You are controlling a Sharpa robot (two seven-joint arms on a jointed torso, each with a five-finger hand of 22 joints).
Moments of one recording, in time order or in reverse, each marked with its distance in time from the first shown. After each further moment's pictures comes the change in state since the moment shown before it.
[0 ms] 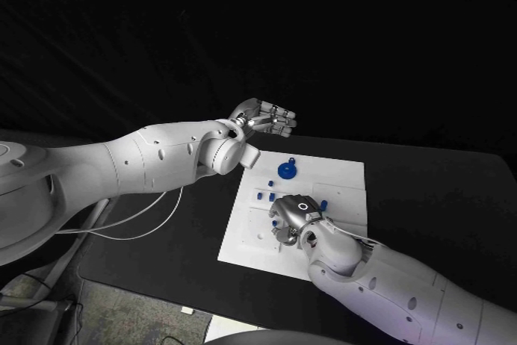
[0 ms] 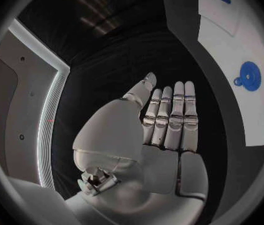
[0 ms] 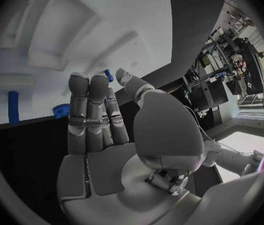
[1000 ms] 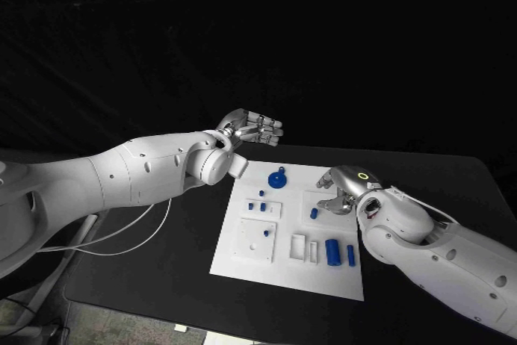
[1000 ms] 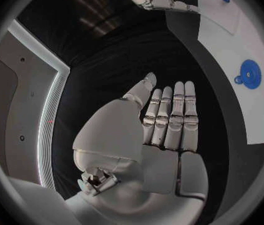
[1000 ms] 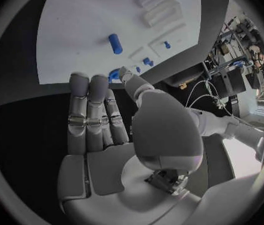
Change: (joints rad) left arm 0.000 -0.021 -0.001 0.005 0.000 0.001 0.001; left_hand 0.000 0.000 0.000 0.000 0.000 0.000 0.000 0.000 0.000 0.000 0.000 0.000 0.000 0.000 0.000 0.000 0.000 0.000 0.000 0.000 0.000 0.000; right arm 0.067 -0.247 0.189 0.095 0.087 0.079 0.032; right_hand 0.027 0.011 -0.129 0.031 -0.011 -0.057 -0.025 0.000 -0.001 -0.021 0.003 0.000 0.001 -0.006 0.003 0.010 -0.006 -0.002 0.000 0.001 -0.038 0.009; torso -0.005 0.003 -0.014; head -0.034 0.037
